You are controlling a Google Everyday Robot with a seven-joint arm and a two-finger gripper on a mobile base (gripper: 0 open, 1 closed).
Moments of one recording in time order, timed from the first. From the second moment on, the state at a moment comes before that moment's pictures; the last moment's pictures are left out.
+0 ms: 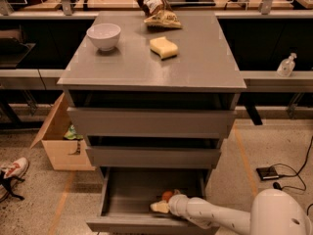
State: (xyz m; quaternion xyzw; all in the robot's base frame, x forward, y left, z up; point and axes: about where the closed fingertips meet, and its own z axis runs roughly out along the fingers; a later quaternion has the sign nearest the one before) arm 0.582 -0.049 0.161 -0.23 0.88 0.21 0.35
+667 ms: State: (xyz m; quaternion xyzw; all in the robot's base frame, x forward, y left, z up) arm 0.582 -0.046 0.145 -0.23 0.89 0.22 0.34
